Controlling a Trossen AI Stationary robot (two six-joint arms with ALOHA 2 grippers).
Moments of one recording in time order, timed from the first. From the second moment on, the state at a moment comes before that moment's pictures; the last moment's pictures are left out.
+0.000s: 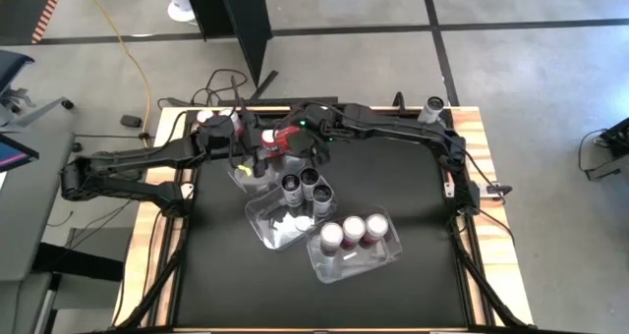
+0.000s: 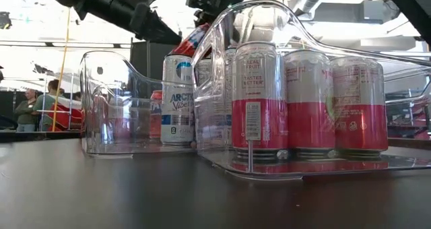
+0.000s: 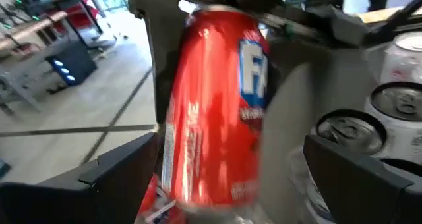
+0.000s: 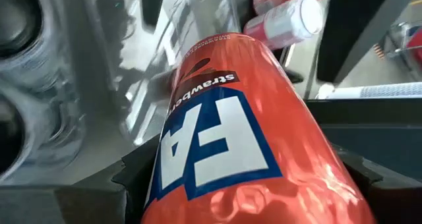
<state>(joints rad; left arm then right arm) 0.39 1.05 0.72 0.10 0.04 0.35 -0.21 2.05 2.07 -0.87 0.21 -0.84</state>
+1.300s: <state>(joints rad) 0.37 1.17 0.78 0.04 -0.07 0.40 -0.18 2.07 2.07 -0.74 0.12 -0.86</state>
